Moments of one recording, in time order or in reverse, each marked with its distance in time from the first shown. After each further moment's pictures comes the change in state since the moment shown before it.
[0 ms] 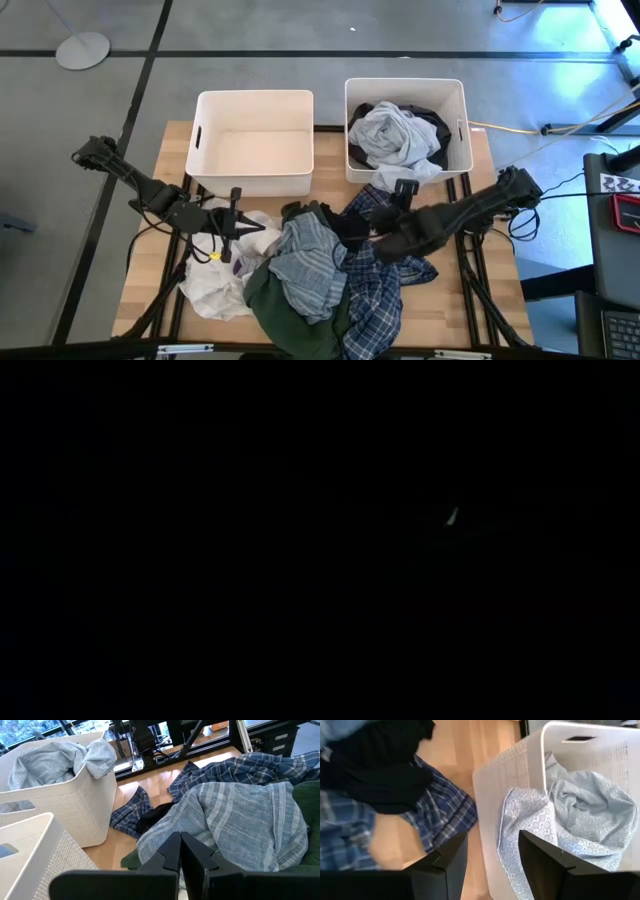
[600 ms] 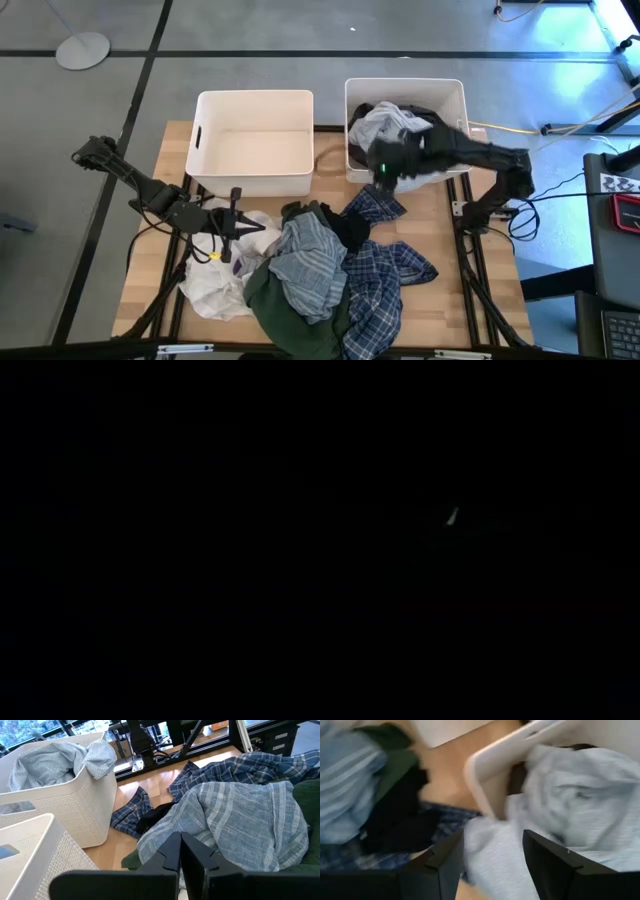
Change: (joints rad) left arm 0.000 0.000 0.000 0.000 0.000 0.008; right arm -0.411 -0.001 0.381 -0.005 -0.373 -0.116
